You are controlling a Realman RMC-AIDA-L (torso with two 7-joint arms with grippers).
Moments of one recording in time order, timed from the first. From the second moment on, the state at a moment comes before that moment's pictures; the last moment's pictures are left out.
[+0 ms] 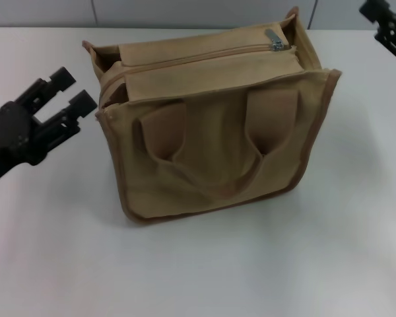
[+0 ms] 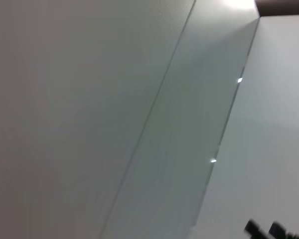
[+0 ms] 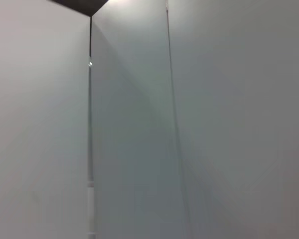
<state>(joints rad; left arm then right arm) -0.34 -2.03 0.50 0.27 1.58 1.88 -1.09 0.27 2.05 -1.13 -0.69 -0.95 -1.54 1.05</state>
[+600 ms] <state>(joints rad) -0.42 -2.02 0.83 0.37 1.66 1.96 -1.18 0.32 1.96 -1.10 -0.56 -1.43 -1.90 1.20</state>
